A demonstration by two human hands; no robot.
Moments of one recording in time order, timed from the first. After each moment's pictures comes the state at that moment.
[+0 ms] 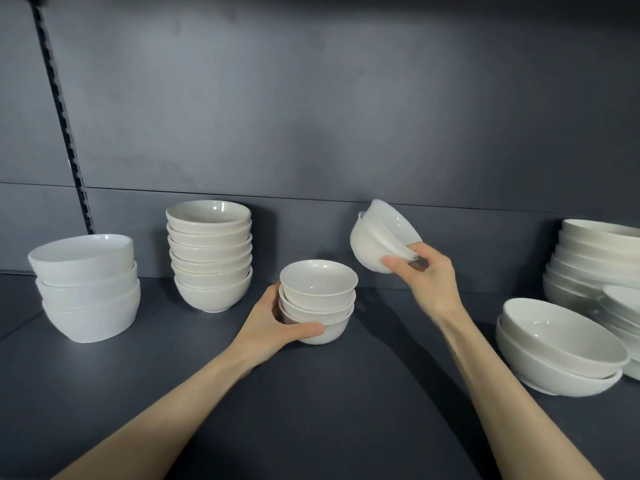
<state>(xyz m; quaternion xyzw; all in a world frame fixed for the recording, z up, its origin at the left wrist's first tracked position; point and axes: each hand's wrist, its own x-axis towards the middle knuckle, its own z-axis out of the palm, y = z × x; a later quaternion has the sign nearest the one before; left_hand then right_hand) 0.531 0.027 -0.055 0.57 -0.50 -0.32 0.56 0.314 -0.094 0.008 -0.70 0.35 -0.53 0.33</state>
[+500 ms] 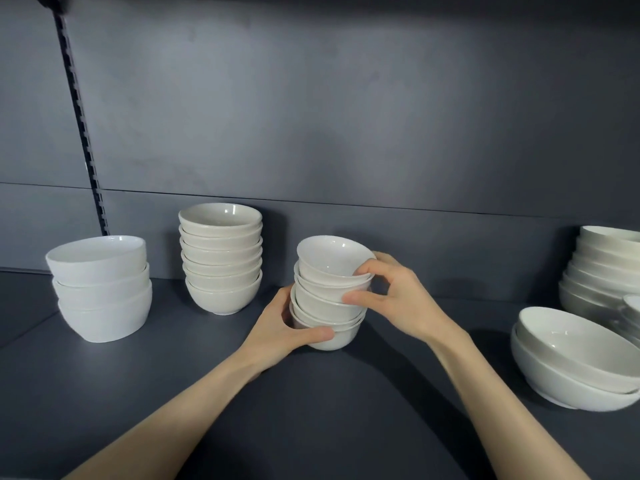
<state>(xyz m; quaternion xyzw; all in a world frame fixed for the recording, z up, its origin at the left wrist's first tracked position) 0.532 0.027 -0.055 0.56 -0.52 -0.32 0.57 0.344 -0.056 0.015 -0.84 0.25 -0.35 0.32</state>
